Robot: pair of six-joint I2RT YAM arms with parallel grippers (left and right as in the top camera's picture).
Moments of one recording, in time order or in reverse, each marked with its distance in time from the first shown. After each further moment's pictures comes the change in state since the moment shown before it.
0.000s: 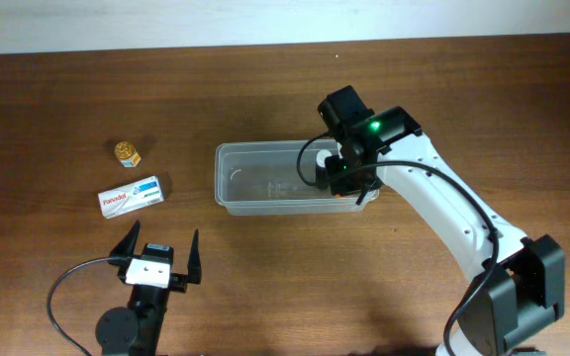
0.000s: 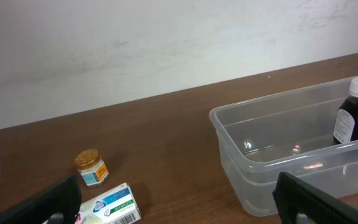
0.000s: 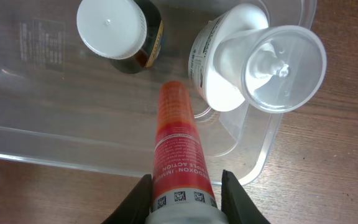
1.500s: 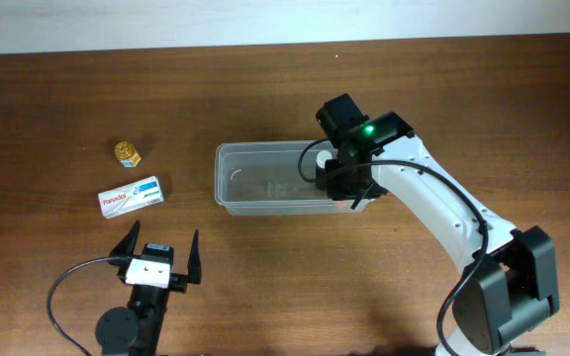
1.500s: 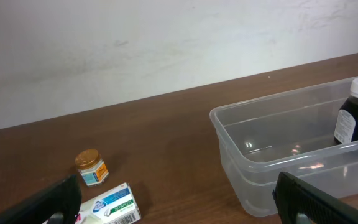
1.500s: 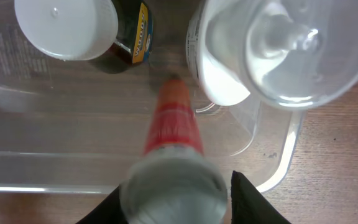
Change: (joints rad) left arm 0.000 0.000 0.000 0.000 0.000 0.000; right arm 0.000 0.024 -0.051 0.031 -0.022 0.157
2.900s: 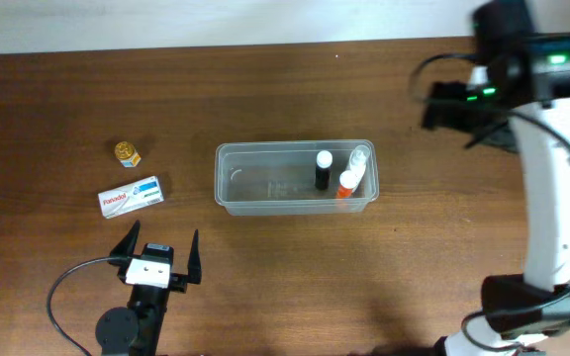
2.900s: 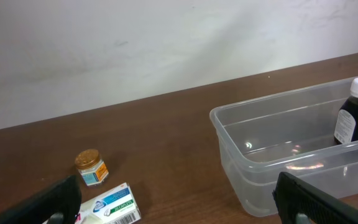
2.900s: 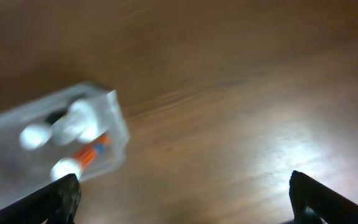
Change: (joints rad) left arm 0.000 0.000 0.000 0.000 0.000 0.000; right arm -0.452 -0.009 0.705 -0.547 0.040 -0.056
